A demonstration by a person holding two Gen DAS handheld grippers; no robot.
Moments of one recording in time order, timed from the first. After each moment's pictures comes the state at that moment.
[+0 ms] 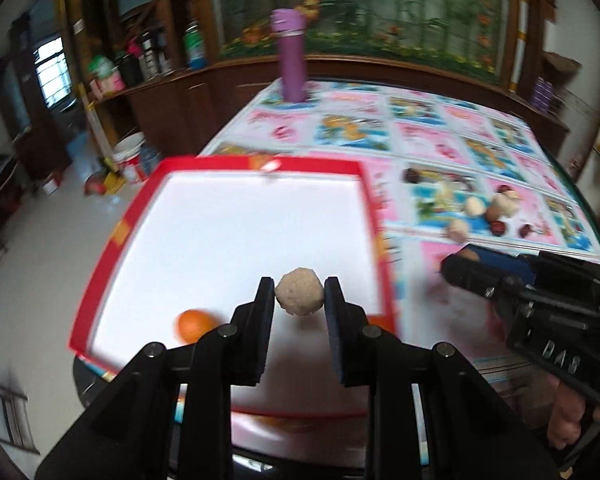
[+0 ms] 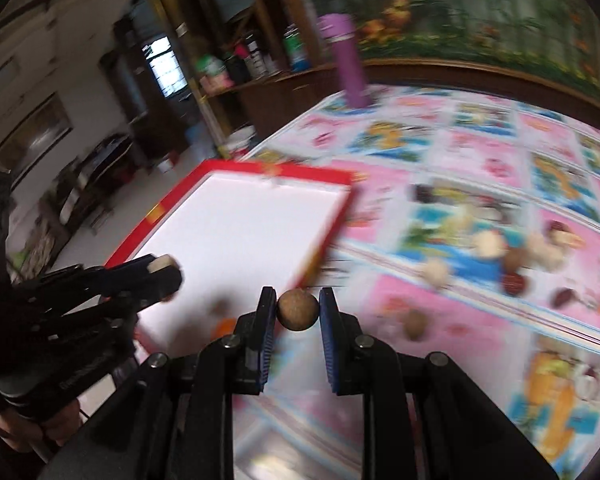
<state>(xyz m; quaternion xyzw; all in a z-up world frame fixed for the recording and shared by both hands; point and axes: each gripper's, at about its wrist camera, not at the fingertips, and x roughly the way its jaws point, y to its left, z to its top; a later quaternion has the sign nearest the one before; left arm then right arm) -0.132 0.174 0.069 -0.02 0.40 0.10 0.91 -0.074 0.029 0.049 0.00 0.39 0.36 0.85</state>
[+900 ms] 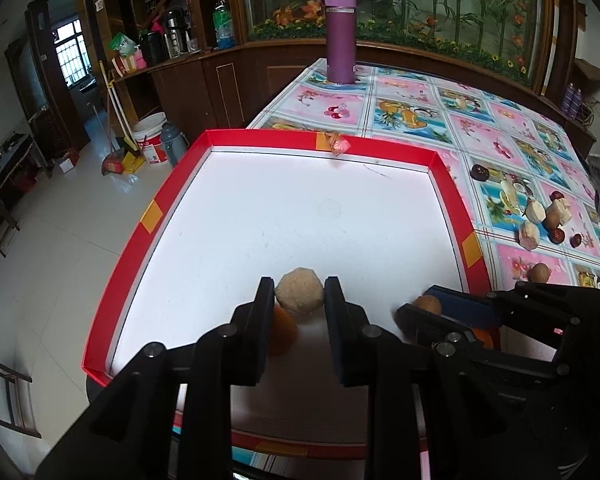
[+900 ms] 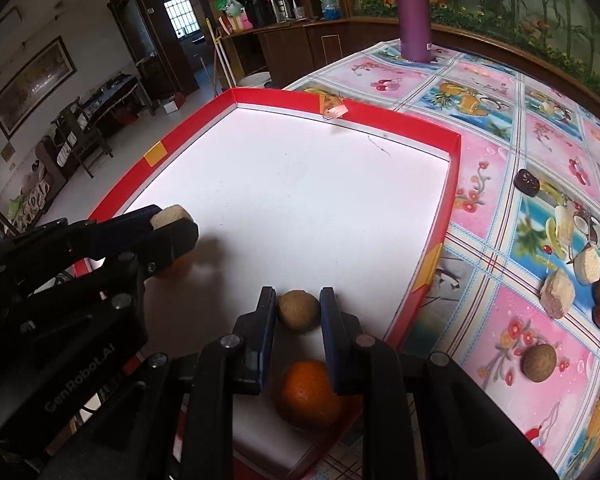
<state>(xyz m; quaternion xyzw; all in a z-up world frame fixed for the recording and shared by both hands) -0.117 0.227 0.046 -0.03 0.42 0.13 0.90 -0.068 0.115 0.013 -0.08 0.44 0.36 0.82</state>
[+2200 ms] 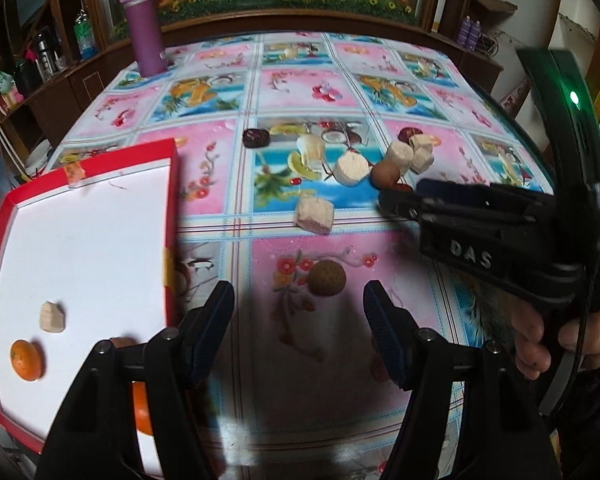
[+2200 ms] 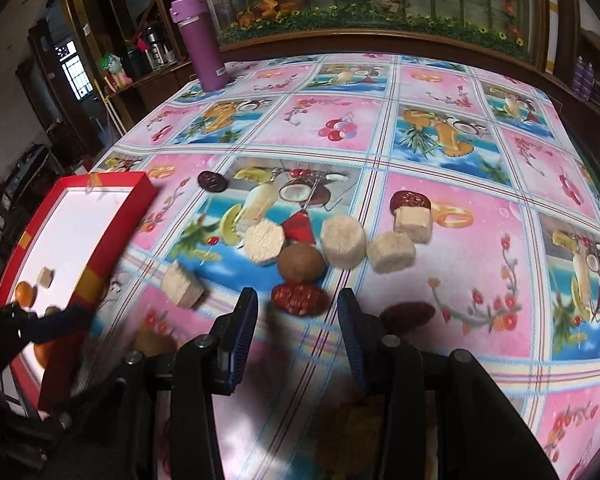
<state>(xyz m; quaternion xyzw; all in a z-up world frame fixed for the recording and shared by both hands) -0.055 0.062 0.033 0.01 0.47 -0.06 0.88 0.018 -0.078 0.009 0.00 0.44 0.20 0.88</state>
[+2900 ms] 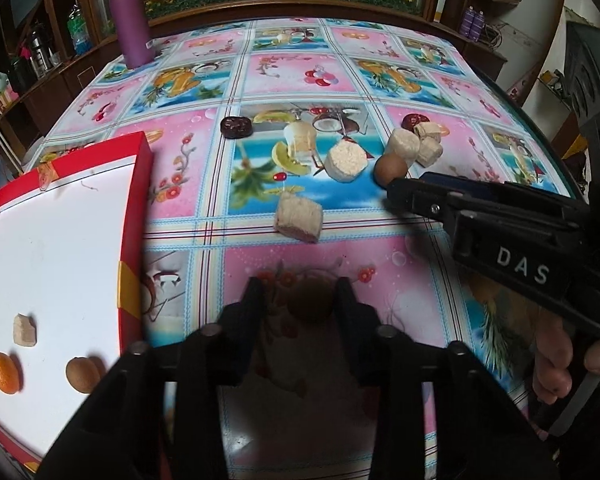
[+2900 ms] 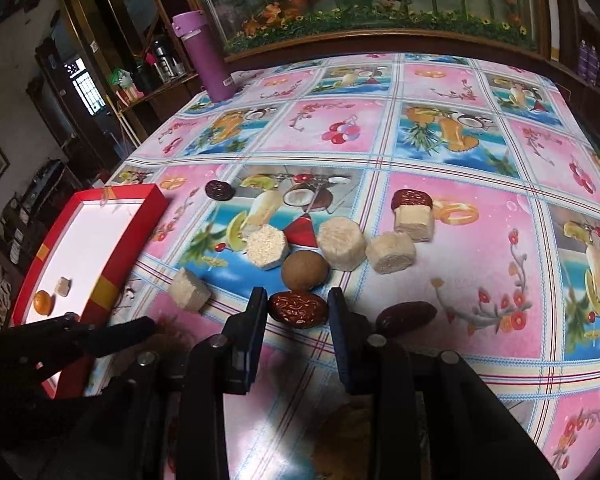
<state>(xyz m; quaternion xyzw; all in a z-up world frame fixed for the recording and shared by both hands) -0.035 0.048 0.013 0.01 0.49 -0.06 0.87 0.016 -0.093 0.011 0.03 0.43 0.23 0.87</state>
